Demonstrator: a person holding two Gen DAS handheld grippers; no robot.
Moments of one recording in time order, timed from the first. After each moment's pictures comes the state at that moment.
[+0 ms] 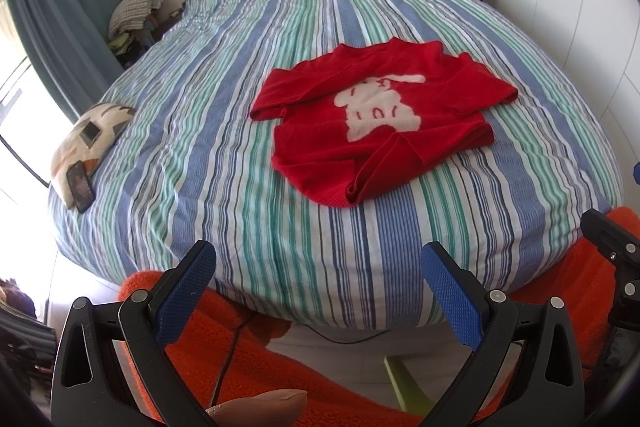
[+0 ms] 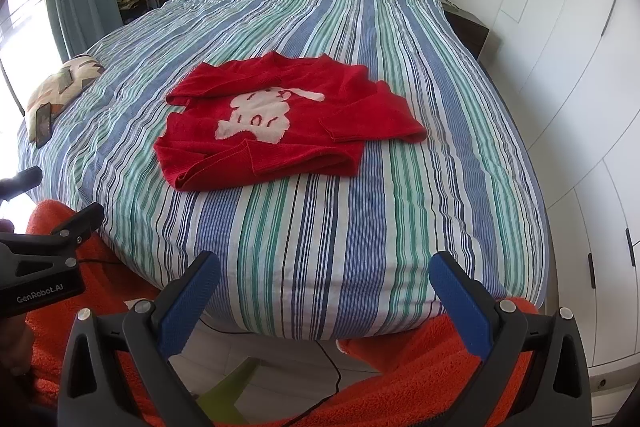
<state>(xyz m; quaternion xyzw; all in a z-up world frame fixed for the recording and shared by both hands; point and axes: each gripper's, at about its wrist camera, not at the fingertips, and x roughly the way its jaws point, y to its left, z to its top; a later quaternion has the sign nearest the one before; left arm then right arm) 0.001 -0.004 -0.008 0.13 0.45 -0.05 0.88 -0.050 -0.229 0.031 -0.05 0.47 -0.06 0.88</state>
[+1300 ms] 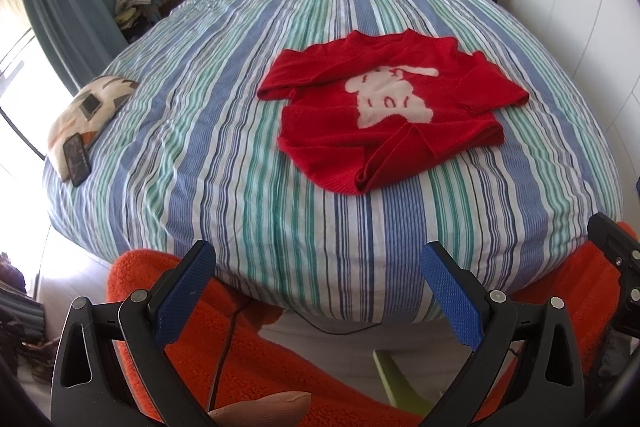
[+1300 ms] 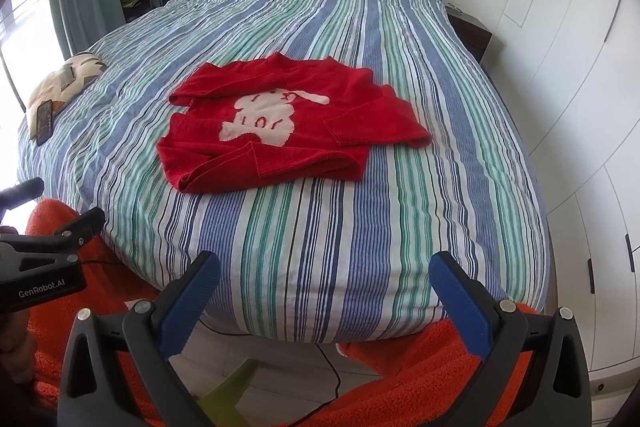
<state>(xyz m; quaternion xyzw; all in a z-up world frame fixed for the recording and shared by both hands) 0.008 0.008 -0.018 0.09 0.48 -0.03 0.87 -0.045 -0.223 0.030 -0.06 0.47 -0.06 0.88</state>
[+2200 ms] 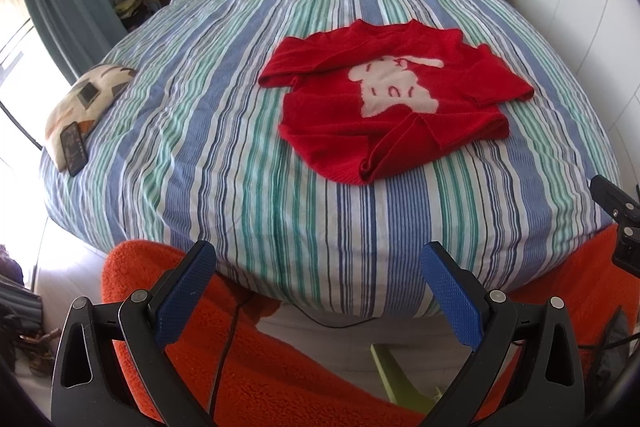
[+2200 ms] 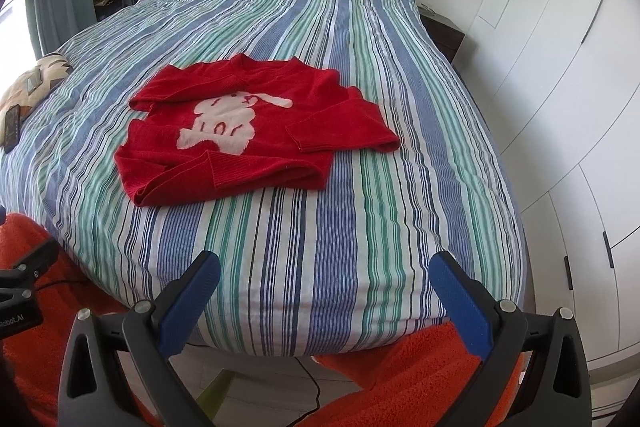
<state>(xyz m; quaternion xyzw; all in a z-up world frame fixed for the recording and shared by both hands) 0.011 0.013 -0.026 0.09 0.49 -0.03 0.87 -0.024 -0.237 0.022 -0.08 0.47 -0.12 0.87</state>
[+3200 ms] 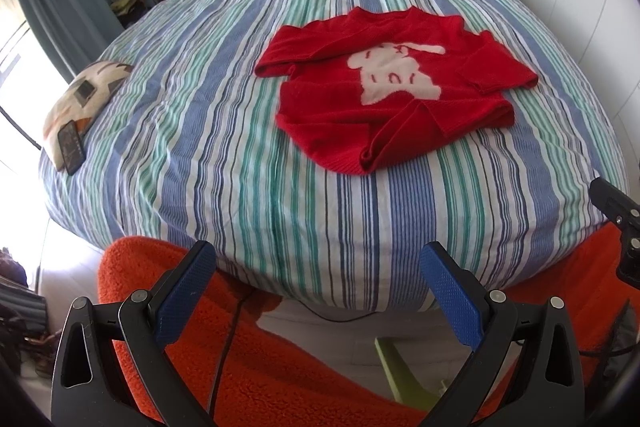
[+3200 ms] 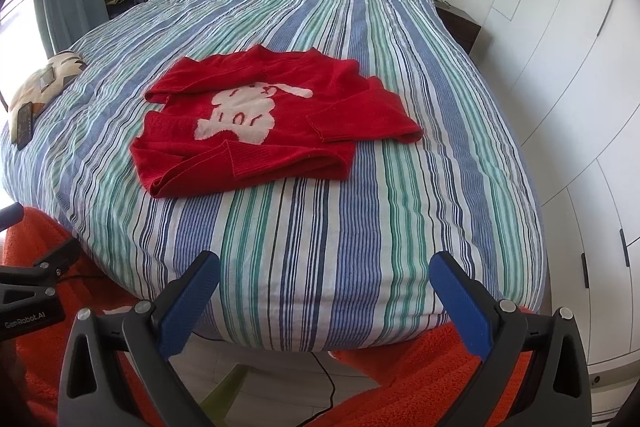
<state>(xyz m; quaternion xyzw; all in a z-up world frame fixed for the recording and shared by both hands) 0.013 0.013 -0.039 0.09 0.50 -0.03 0.86 -0.023 -0.229 0.011 -0.06 0.48 -0.09 0.87</state>
